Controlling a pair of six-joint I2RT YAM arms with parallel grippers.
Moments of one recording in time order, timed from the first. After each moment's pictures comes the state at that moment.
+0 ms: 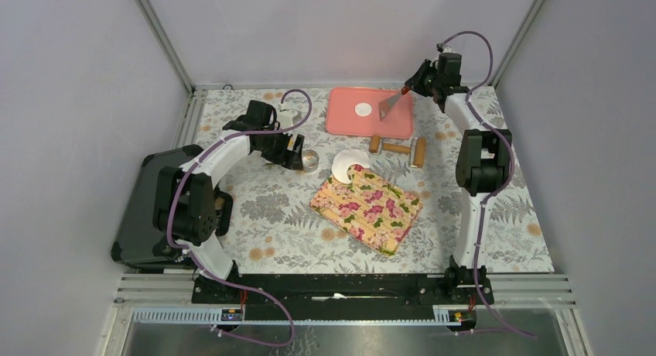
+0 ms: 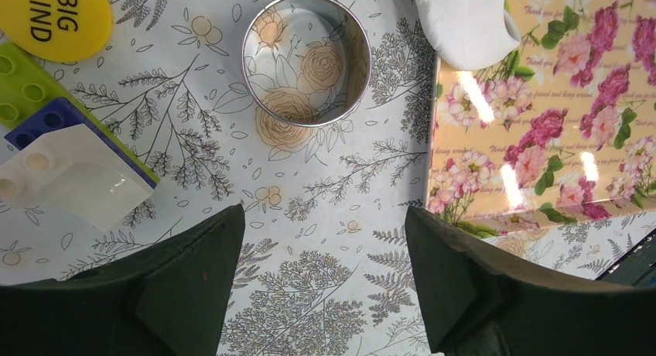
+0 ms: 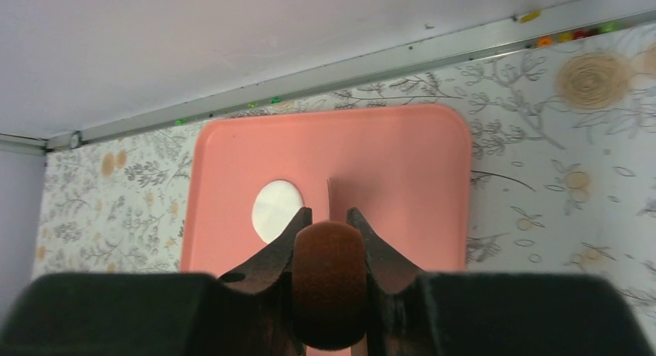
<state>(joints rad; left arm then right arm) -0.25 1.70 1.26 -0.59 0.44 0.14 0.02 2.28 1.90 -0.09 -0.28 0.48</state>
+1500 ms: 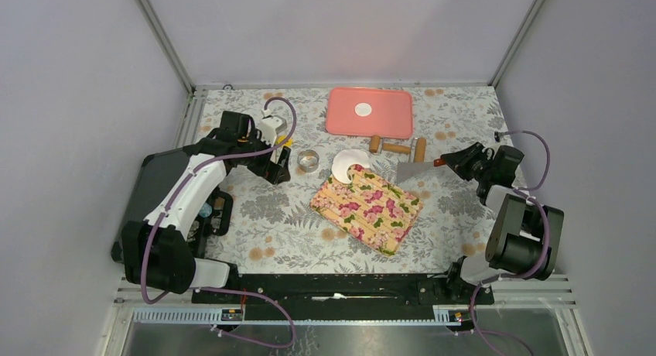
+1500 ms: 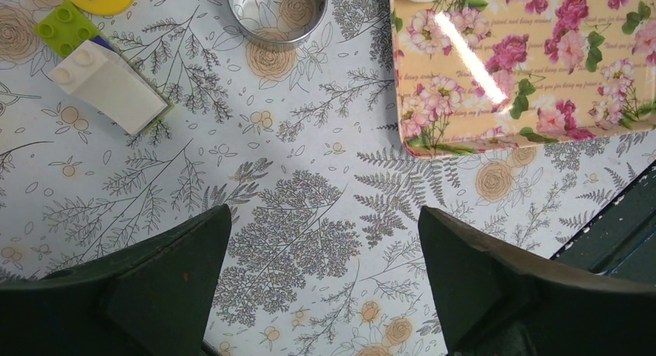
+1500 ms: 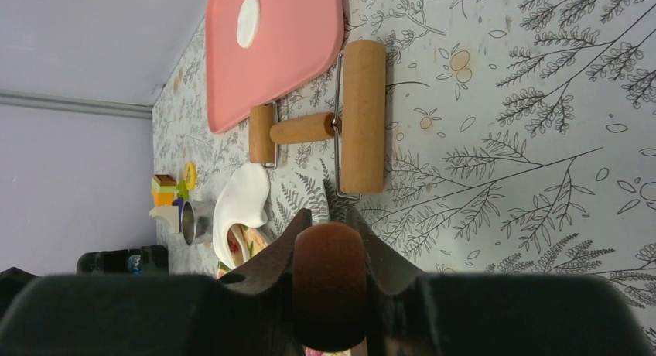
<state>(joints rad) -0.21 1.34 1.10 -0.70 0.46 0.27 -0.37 1.45 0.57 0.37 -0.66 0.64</state>
